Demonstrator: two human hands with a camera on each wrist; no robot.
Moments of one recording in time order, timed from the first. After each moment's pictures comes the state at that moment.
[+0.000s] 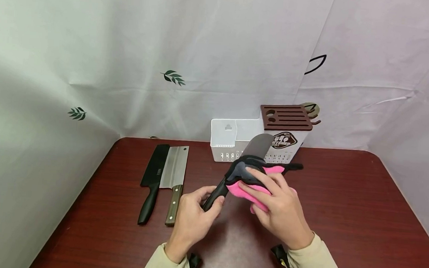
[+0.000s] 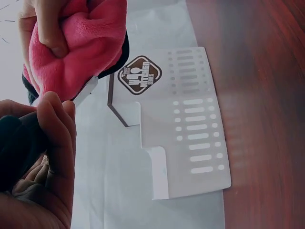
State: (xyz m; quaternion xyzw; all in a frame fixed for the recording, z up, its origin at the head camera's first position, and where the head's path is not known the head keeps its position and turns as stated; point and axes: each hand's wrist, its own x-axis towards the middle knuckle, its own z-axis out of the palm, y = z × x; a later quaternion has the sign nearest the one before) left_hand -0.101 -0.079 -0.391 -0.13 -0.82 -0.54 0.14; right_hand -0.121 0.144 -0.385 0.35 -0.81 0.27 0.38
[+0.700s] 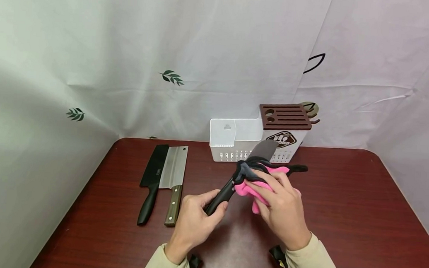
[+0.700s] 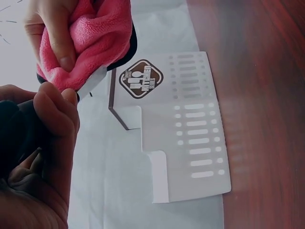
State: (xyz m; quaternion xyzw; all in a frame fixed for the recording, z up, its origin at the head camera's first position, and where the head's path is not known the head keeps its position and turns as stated) left_hand -0.101 -0.079 -0.394 -0.20 -0.84 -0.49 0.13; right_hand -0.122 0.140 -0.388 0.29 -0.81 0.27 0.42
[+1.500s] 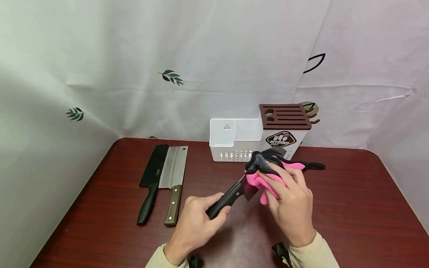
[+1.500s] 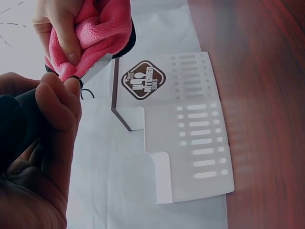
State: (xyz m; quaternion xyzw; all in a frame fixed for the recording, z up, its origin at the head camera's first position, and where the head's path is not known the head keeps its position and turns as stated) left_hand -0.100 -0.079 -0.395 -0.25 -0.84 -0.46 0.15; right_hand -0.125 0.151 -0.387 0.21 -0.81 0.29 0.45
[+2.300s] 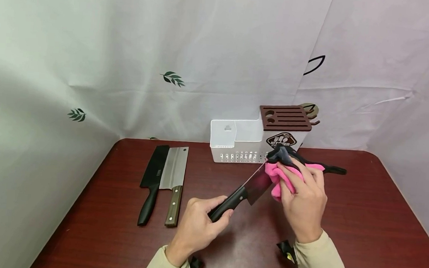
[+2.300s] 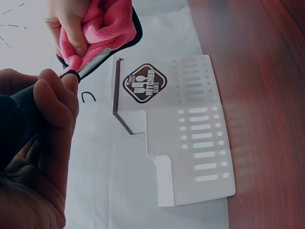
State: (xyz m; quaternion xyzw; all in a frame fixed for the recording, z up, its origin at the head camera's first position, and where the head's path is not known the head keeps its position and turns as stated) left_hand -0.097 -0.077 -0.395 -0.27 -0.83 -0.46 0.15; right_hand -0.130 0.164 -0.389 0.11 -0.81 0.32 0.49
